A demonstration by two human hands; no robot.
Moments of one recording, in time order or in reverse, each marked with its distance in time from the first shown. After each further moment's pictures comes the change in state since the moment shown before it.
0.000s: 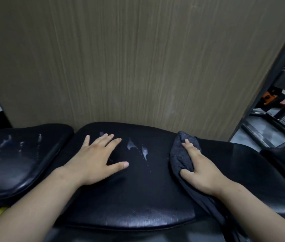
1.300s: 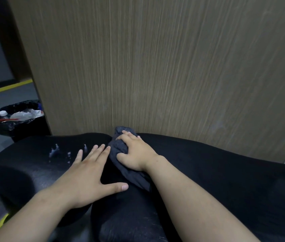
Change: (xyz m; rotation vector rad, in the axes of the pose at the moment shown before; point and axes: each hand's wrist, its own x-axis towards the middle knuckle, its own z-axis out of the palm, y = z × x) left_hand -0.052 -0.136 -0.007 -0.076 -0.050 -0.187; right_hand 0.188 -0.234 0.146 0.090 -0.126 -0.375
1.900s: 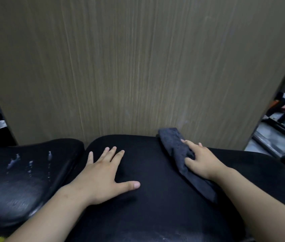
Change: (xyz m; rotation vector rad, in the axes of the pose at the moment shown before) left_hand 0.036 0.106 0.016 -0.012 -0.067 0.127; right_hand -0.187 0.157 -0.128 -0.110 0.164 0.391
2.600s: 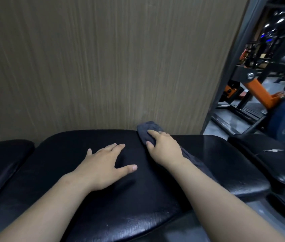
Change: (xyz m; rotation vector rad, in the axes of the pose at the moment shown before) left_hand 0.036 0.117 0.012 -0.093 -0.021 0.101; right_hand -0.020 0.011 0.001 -0.128 0.236 0.231
